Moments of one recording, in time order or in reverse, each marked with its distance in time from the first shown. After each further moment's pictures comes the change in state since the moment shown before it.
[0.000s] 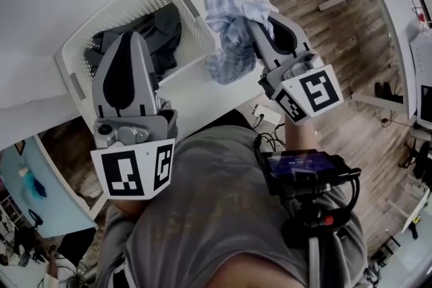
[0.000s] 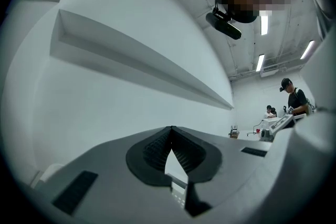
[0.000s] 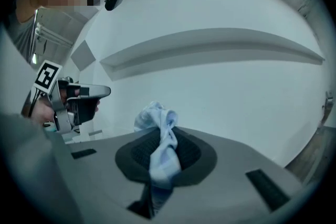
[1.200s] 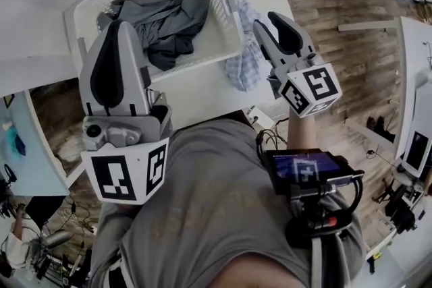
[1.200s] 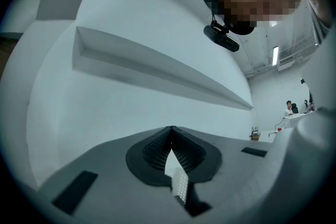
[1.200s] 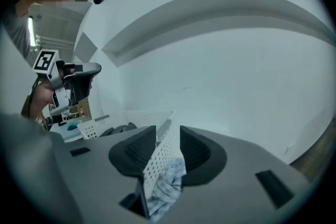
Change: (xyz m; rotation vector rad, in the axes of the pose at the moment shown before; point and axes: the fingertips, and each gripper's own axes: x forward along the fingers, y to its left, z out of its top) left arm -0.024 0.049 0.004 0.021 -0.052 0.203; right arm 0.049 0.000 -0.077 0.058 0.177 0.156
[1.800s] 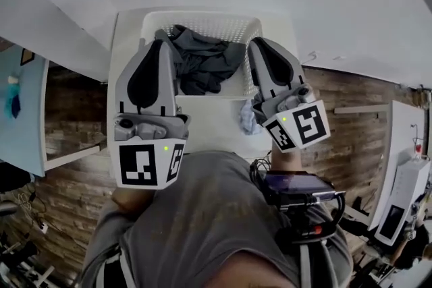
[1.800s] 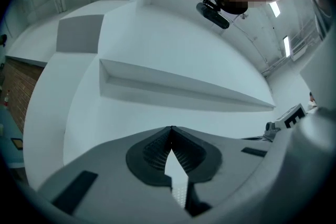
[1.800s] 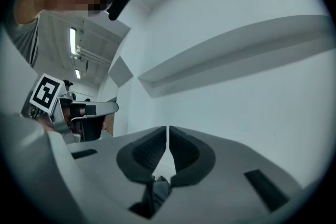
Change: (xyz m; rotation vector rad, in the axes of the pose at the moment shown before) left arm -0.057 0.050 0.047 0.055 -0.134 0.224; right arm 0.029 0.145 0.148 -0.182 -0.324 0.288
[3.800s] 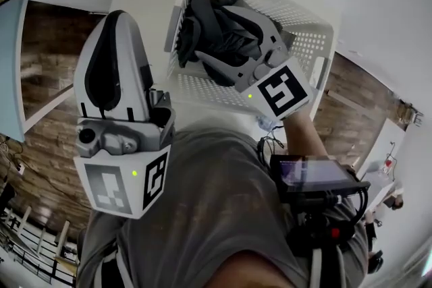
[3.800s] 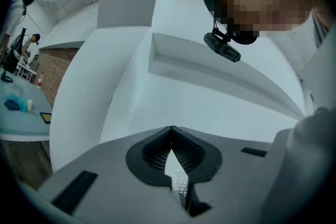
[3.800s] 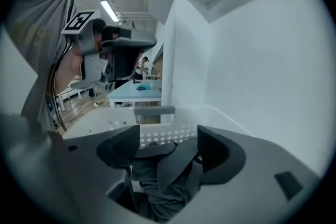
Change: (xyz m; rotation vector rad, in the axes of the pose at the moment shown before) left arm -0.006 0.195 -0.081 -0.198 0.127 0.301; right arm 0.156 0.146 -0.215 -0.220 0.573 0.671
